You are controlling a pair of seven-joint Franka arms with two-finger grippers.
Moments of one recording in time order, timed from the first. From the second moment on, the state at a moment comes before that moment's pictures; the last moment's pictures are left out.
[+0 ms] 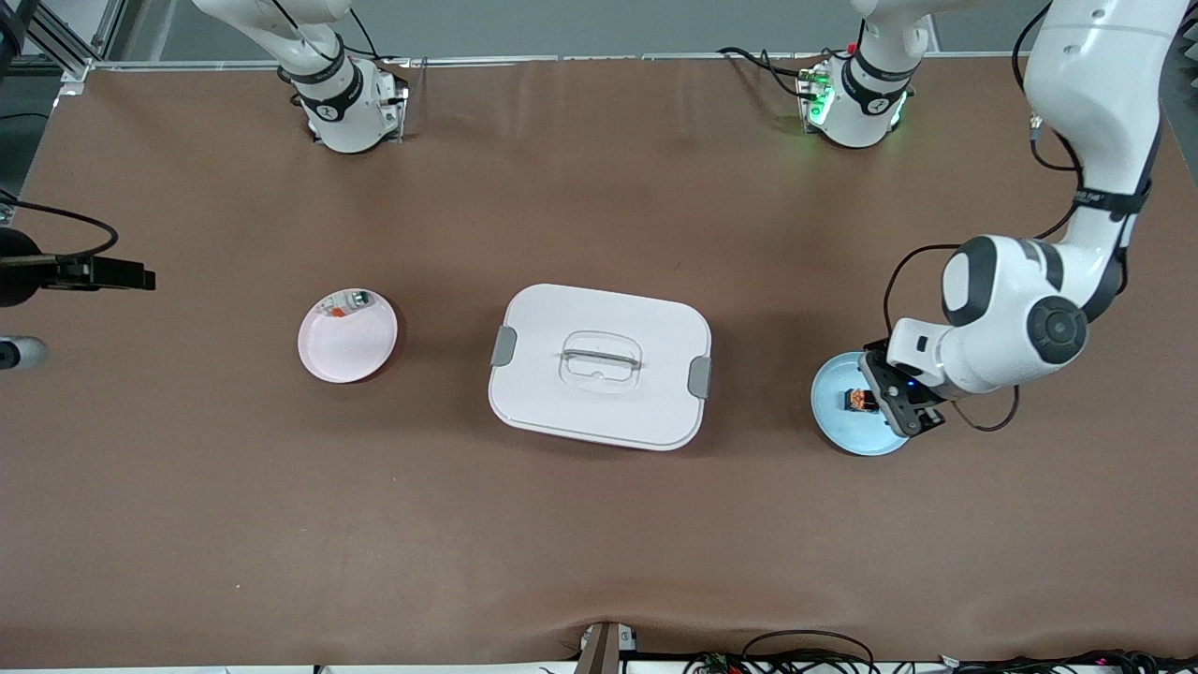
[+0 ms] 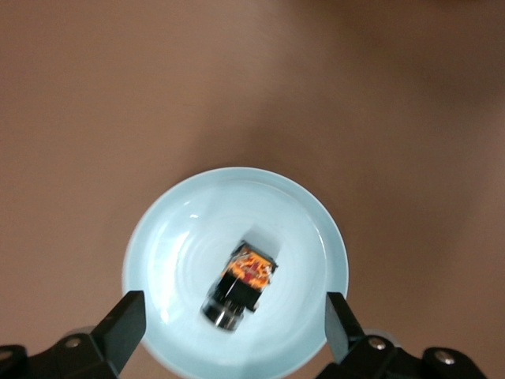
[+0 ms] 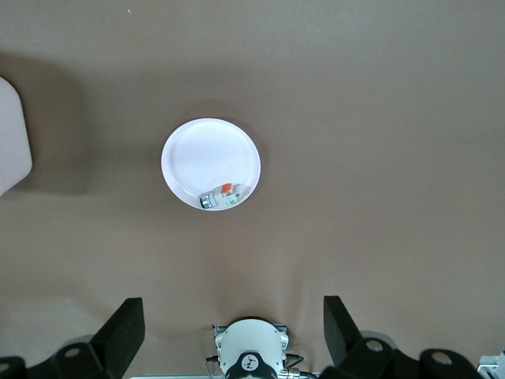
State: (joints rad) left arm 0.17 0.43 -0.30 -1.84 -0.01 2.24 0.97; right arm -0.06 0.43 0.04 -0.97 0.00 1.07 -0.01
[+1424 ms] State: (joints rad) left arm 0.21 0.12 -0.27 -1.49 0.05 1.56 -0.04; right arm -0.06 0.03 0.05 -1.49 0.05 1.40 0.02
